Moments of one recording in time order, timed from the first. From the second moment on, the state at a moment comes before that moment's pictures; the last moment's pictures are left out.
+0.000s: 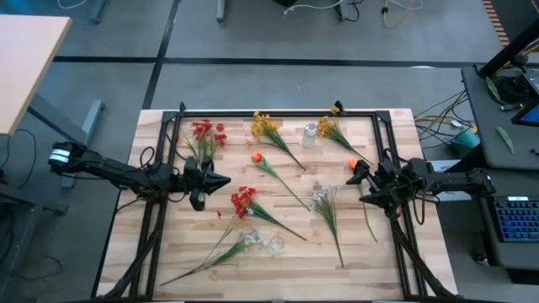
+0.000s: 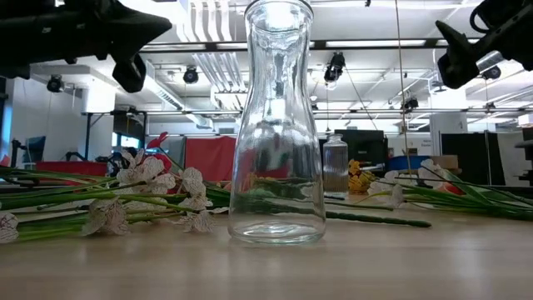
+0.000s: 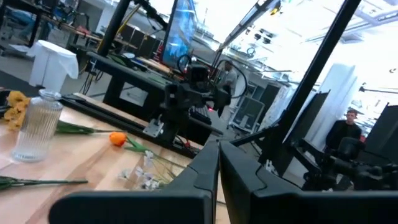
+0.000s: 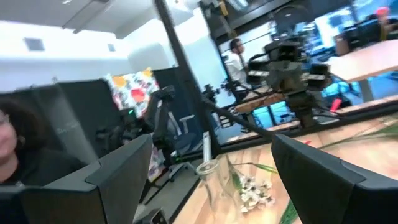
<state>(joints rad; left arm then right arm) -0.16 0.84 0.15 0.86 -0.18 -0.42 0.00 0.06 0.01 0.33 -0.31 0.47</state>
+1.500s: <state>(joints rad) -0.16 0.88 0.47 0.16 -0.27 -0.19 -0.21 1.13 1.01 -1.10 0.50 0.93</state>
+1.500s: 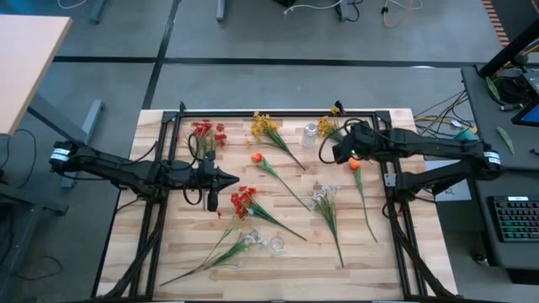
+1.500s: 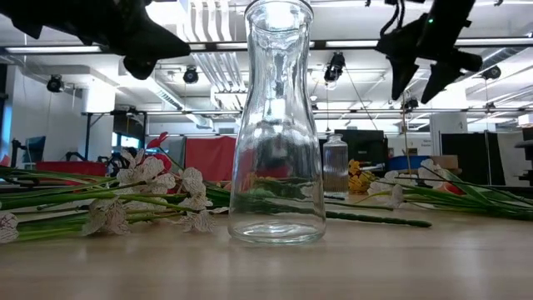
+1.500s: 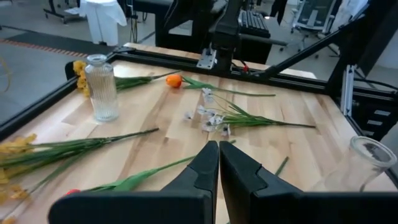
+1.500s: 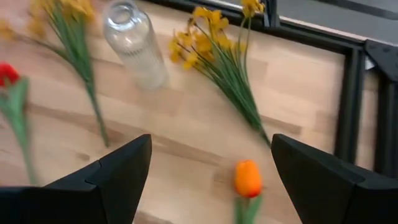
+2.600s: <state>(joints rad) -0.16 0.68 0.48 0.04 -0.27 -0.17 -0.74 1.50 1.01 -0.88 0.17 0.11</state>
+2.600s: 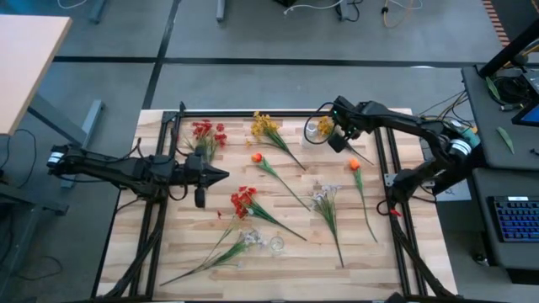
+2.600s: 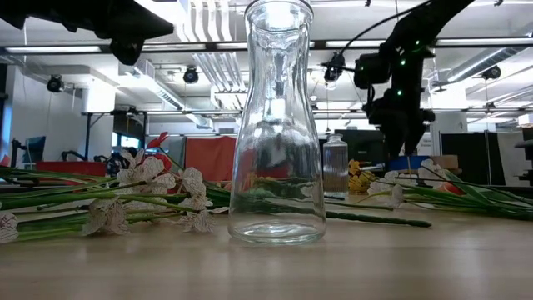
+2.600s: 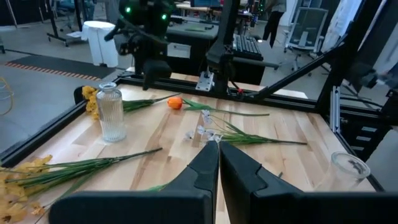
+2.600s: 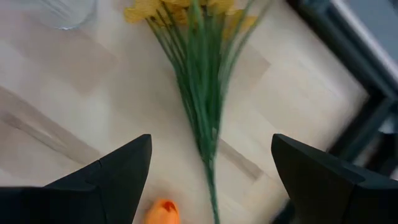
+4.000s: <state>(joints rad) -0.16 0.45 0.48 -0.18 -0.27 -0.20 -0.91 1.66 0.94 -0.72 -0.03 0.03</state>
